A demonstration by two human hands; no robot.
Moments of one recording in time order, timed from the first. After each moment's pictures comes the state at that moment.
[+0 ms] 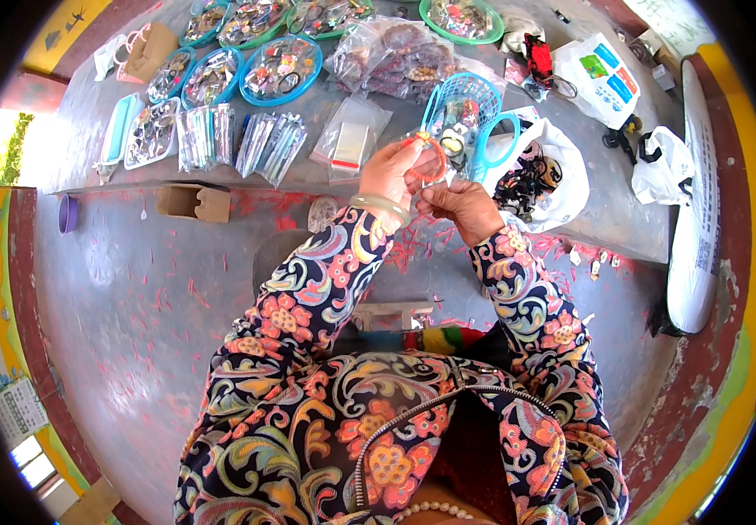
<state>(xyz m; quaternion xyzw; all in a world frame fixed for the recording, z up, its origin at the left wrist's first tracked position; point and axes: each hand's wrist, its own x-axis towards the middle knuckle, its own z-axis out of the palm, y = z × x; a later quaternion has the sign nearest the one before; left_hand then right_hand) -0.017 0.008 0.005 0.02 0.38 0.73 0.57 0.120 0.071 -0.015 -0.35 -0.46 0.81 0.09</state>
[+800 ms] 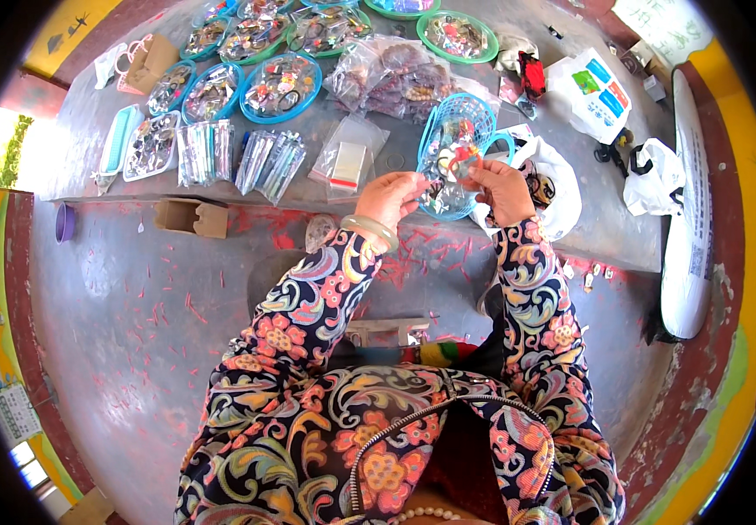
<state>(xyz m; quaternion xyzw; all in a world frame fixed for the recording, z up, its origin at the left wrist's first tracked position) -0.027 -0.005 -0.007 0.08 0.49 0.63 0.59 0.129 0.132 0.007 -0.45 -0.50 0.72 0.20</state>
